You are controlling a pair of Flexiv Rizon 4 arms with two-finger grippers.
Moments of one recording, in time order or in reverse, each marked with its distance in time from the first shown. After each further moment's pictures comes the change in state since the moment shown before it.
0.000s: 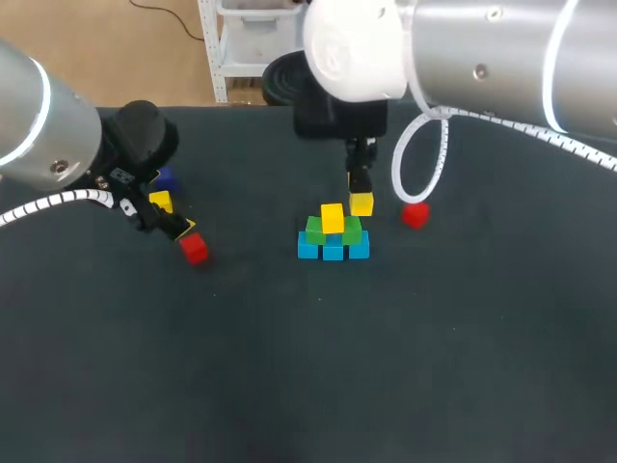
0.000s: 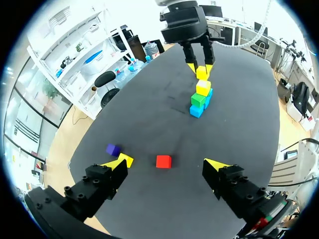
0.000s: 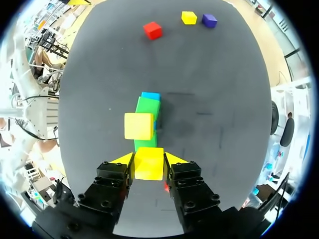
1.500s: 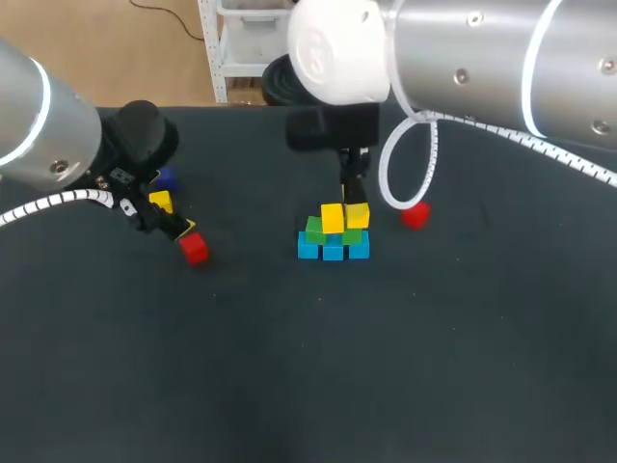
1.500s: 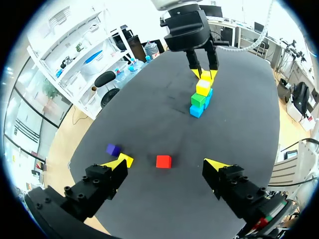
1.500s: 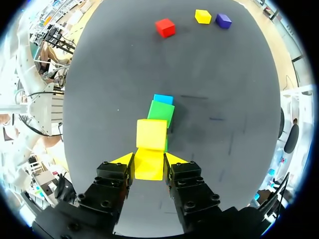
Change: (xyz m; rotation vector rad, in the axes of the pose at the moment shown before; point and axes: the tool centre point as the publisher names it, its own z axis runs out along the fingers) left arm 0.000 0.000 0.000 0.000 0.000 0.000; right arm -0.008 0.013 0.010 -0.051 0.031 -0.036
